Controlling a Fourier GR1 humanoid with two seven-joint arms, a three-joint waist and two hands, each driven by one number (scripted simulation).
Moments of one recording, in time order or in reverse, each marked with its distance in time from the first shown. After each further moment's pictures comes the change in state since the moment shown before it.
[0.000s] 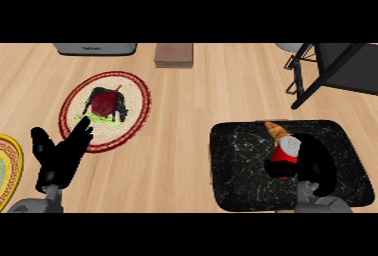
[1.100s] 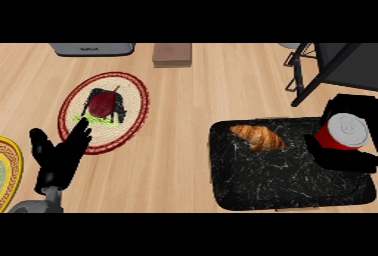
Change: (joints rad) left arm 0.012 -0.022 0.027 -0.011 -0.026 0.001 0.017; right arm -0.137 -0.286 -0.190 -0.307 -0.368 0.312 -0.473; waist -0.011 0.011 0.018
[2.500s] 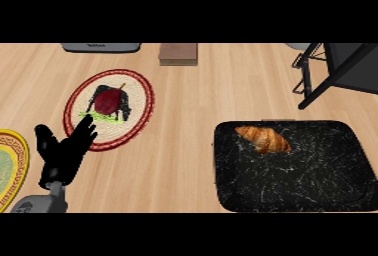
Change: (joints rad) left arm -0.032 -0.033 0.029 0.024 -0.042 -0.051 -0.002; right arm -0.725 -0.470 -0.366 0.663 -0.189 0.155 0.030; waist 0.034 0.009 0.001
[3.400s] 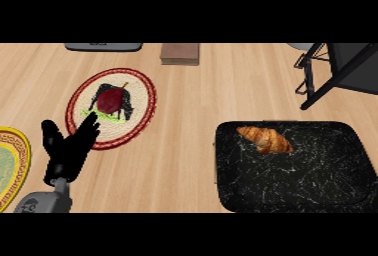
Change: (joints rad) left arm -0.020 -0.028 0.005 -0.014 -0.033 0.000 0.046; right arm -0.162 -0.019 0.131 0.596 0.219 -0.153 -0.460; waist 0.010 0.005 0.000
